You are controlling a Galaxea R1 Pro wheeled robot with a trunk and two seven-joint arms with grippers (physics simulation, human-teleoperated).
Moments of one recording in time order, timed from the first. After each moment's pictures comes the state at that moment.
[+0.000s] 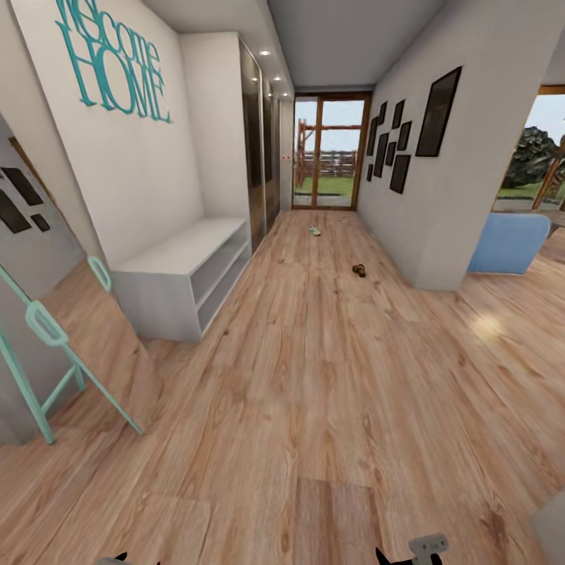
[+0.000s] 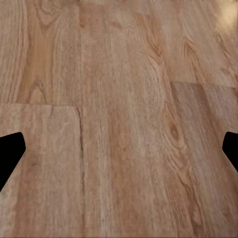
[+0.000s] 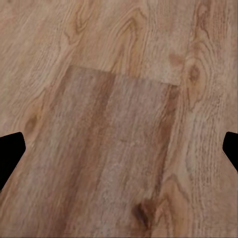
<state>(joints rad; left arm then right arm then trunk) -0.15 0.20 0.37 -0.47 -0.03 -0.34 -0.75 -0.38 -0.13 0.07 -0.06 -0.08 -0.51 0.28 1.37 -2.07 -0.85</state>
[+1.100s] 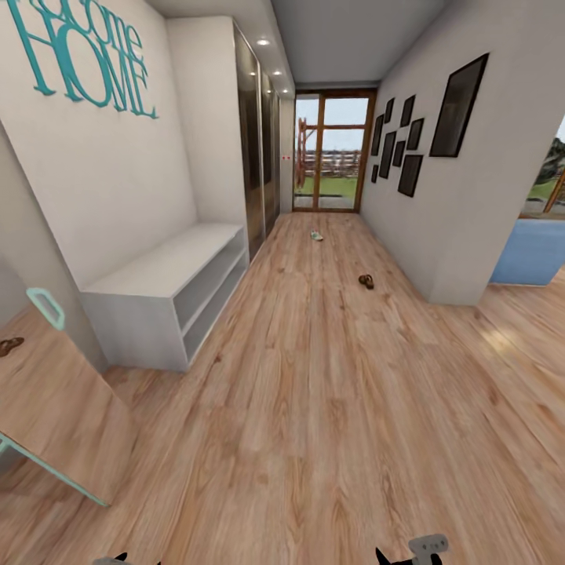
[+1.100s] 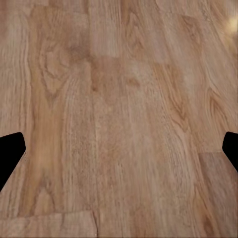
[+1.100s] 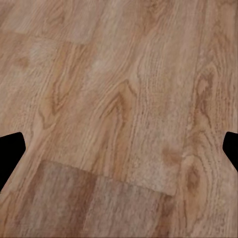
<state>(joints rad) -0.15 0.20 0.37 -0.47 -0.03 -0.34 -0.75 -0.38 -0.13 0.07 -0.06 -0.08 -0.51 0.28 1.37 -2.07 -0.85</state>
